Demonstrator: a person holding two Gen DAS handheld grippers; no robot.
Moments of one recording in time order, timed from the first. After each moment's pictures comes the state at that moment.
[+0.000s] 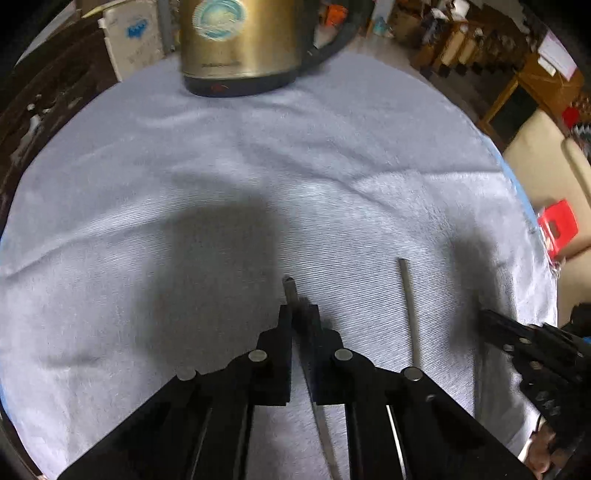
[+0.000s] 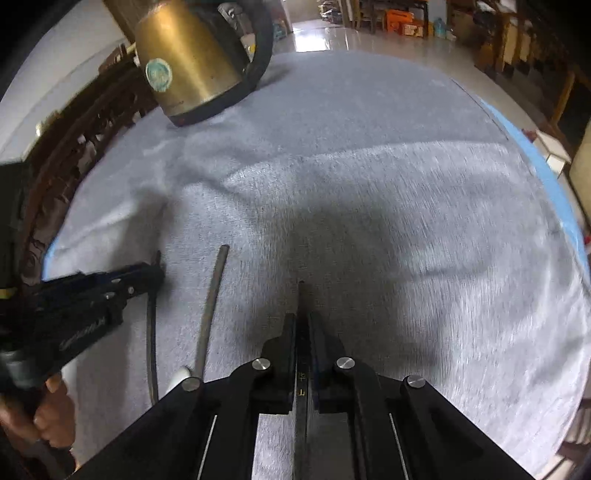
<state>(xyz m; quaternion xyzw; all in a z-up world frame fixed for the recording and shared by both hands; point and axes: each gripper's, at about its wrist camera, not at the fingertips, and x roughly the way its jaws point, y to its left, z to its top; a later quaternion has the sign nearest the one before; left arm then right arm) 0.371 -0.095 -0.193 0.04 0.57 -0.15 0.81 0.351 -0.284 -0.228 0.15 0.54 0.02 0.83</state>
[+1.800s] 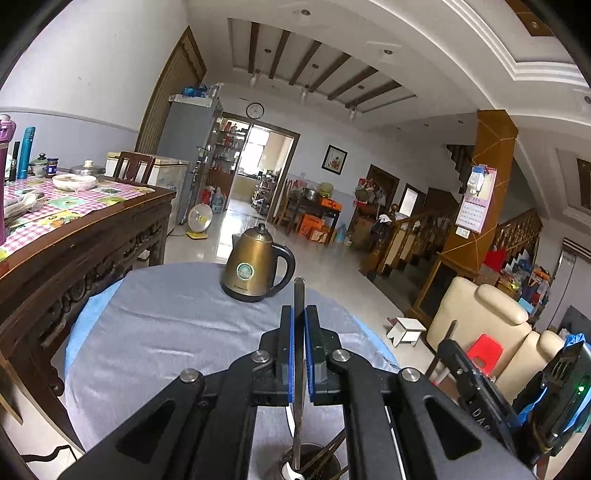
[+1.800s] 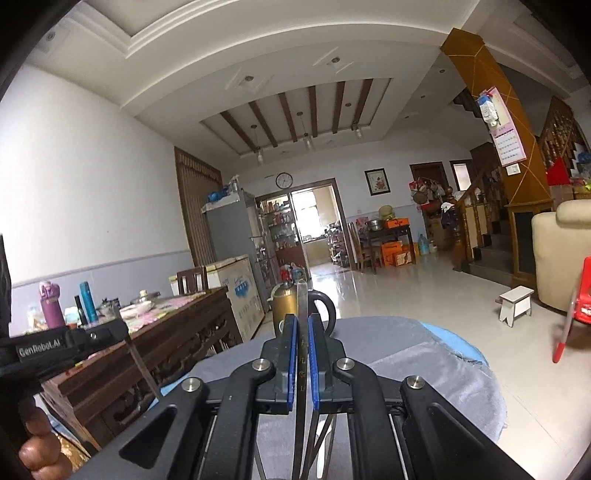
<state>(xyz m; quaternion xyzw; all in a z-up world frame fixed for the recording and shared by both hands) 0.041 0.043 0.045 -0.12 0.18 -0.20 0.95 0.023 -0.169 -0.011 0.12 0.05 -0.02 0.99</state>
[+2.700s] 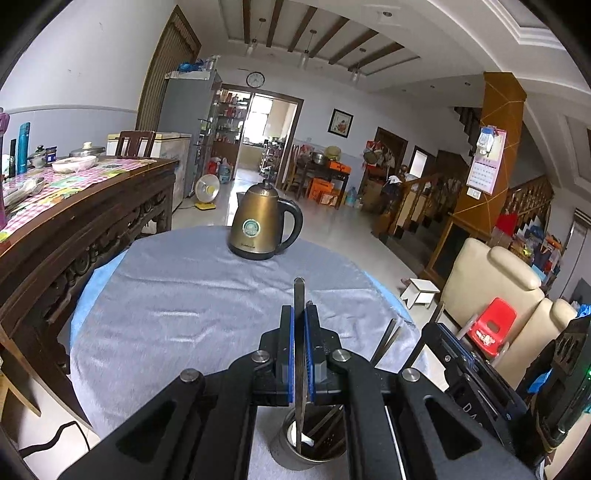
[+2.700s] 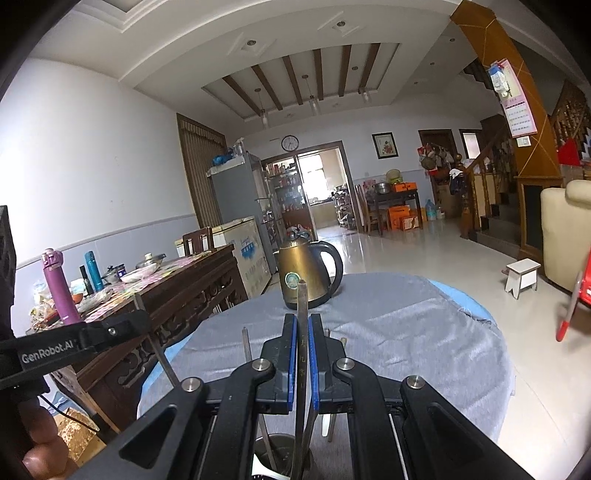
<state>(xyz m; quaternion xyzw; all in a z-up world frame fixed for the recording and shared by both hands) 0.032 0.020 0.010 -0.08 0.25 -0.19 0.95 0.024 -0.173 -0.045 0.13 0.13 0.00 0.98</state>
